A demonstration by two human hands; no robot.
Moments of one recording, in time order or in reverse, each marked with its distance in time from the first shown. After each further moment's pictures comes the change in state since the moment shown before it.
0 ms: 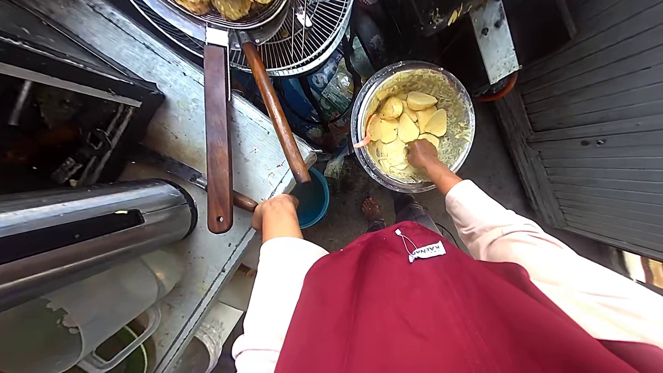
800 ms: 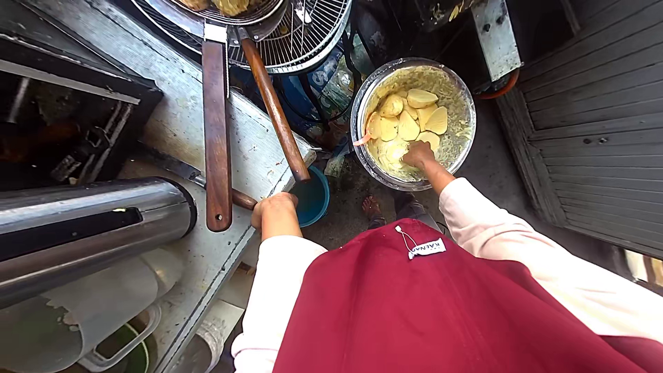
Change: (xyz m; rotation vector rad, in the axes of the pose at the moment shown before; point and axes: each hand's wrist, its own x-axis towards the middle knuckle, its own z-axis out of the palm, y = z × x) left_hand -0.005 -0.002 -0.004 0.021 0.011 0.019; right_hand 0.016 -0.003 0.009 0.171 -0.083 0.275
